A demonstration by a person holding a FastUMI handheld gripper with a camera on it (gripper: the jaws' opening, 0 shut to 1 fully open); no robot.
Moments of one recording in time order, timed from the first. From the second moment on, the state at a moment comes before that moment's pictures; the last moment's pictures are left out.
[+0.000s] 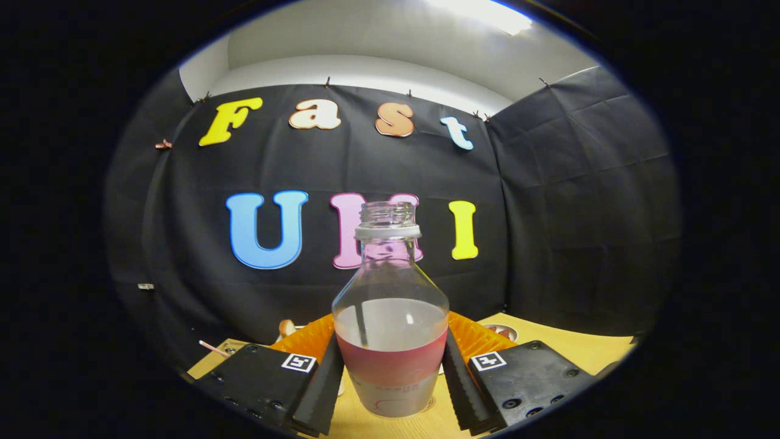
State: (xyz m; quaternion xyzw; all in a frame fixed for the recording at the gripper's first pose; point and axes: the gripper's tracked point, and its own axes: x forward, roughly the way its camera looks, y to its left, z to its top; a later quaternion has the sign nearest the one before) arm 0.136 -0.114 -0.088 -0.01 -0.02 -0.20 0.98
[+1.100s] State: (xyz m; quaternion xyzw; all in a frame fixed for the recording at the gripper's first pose) arm 0.194 -0.180 -0.286 -0.07 0.05 -0.32 0.94
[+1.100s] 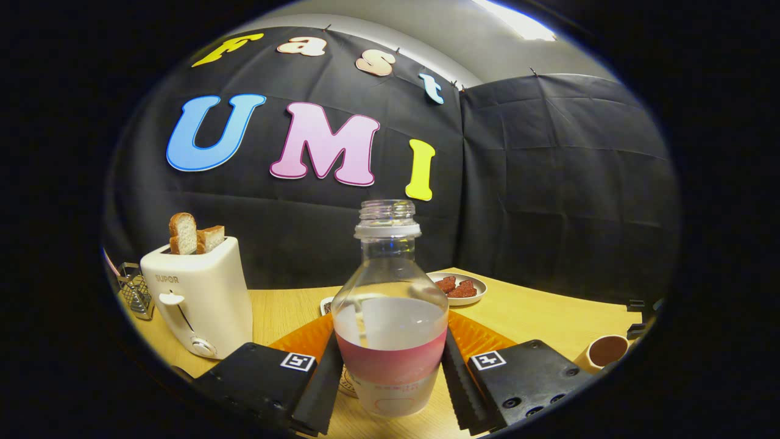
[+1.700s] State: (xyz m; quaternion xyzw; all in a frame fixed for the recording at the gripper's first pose) arm 0.236 -0.205 -0.311 -0.04 0.04 -0.34 0.94
